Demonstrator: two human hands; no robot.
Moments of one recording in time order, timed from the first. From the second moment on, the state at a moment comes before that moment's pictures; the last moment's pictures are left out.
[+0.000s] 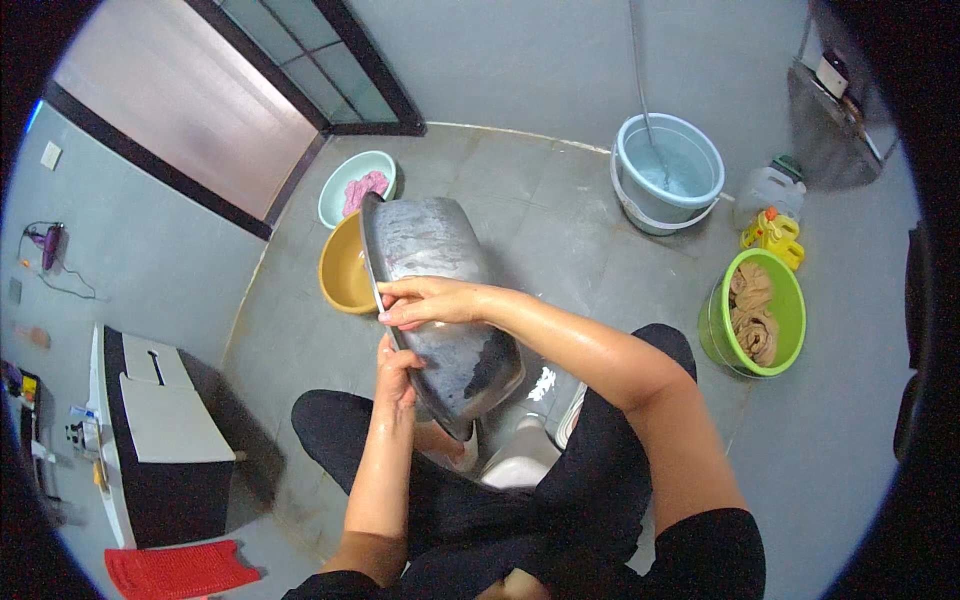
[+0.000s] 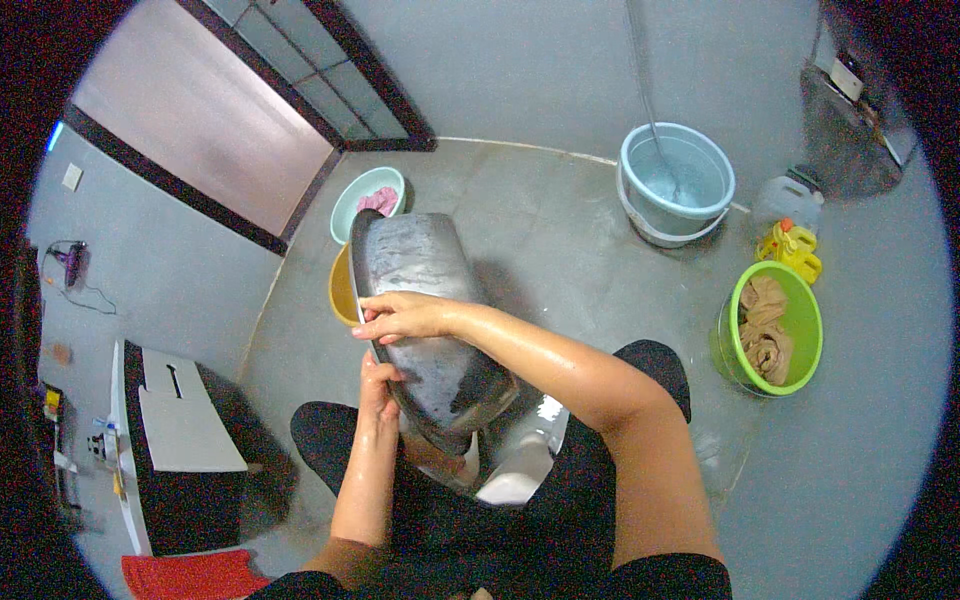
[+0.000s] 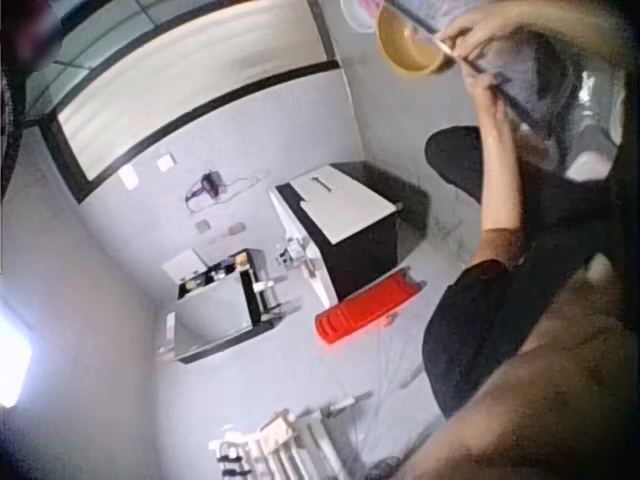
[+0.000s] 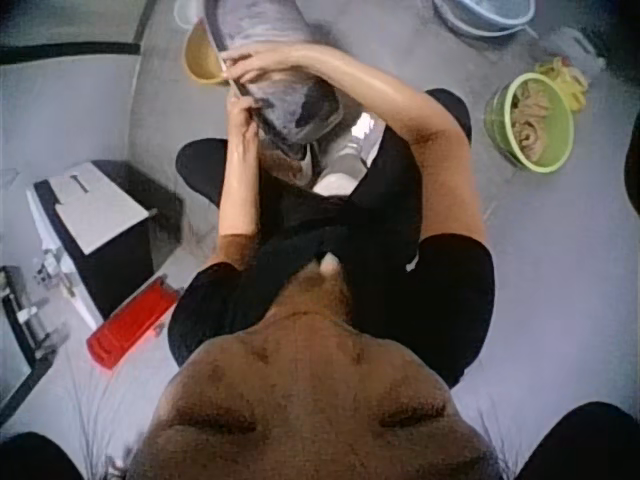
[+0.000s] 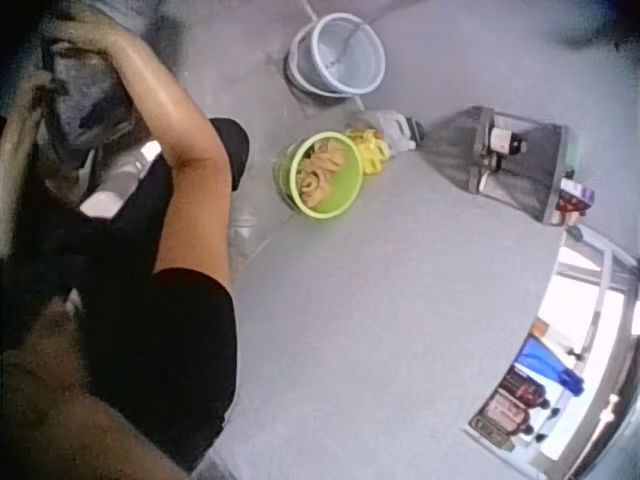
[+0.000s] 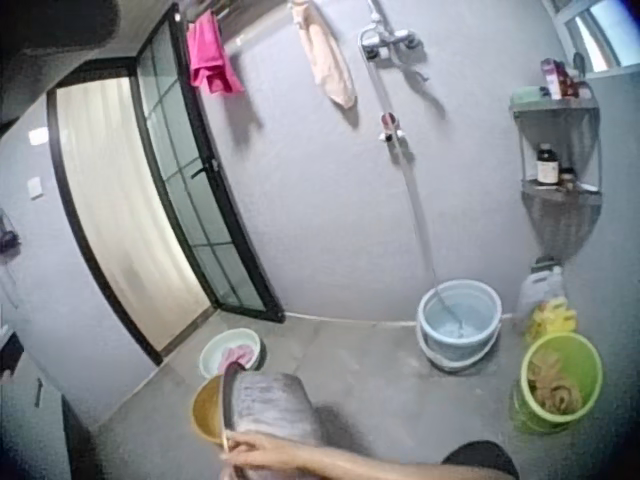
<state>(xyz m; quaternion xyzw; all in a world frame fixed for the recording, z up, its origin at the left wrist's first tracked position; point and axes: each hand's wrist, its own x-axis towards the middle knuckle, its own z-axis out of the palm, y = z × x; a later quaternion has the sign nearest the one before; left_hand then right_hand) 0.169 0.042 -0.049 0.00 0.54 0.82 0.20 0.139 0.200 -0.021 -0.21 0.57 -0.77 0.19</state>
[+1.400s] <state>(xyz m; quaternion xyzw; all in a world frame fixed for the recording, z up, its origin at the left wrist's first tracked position) 0.165 0.197 -0.110 0.16 0.65 0.65 0.36 0.212 0.375 -0.047 0.10 0.55 -0.82 0.11</state>
